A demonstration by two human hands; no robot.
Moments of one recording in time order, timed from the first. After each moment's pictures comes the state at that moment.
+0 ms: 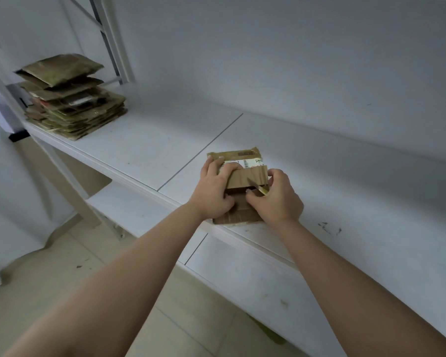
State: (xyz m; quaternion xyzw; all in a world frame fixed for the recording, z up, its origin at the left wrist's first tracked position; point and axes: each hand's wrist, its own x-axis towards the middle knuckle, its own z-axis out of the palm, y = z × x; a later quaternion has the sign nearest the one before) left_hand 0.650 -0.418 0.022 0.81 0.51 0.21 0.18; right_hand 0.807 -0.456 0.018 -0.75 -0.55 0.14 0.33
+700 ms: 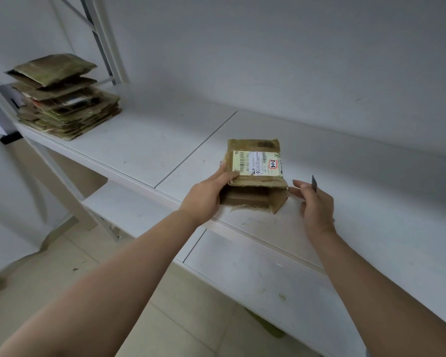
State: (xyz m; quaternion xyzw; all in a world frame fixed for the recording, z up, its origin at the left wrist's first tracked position) left_hand 0.639 -0.440 0.017 0.84 0.49 0.18 0.14; right_hand 0.870 -0.490 -0.002 -0.64 -0.35 0.34 0.60
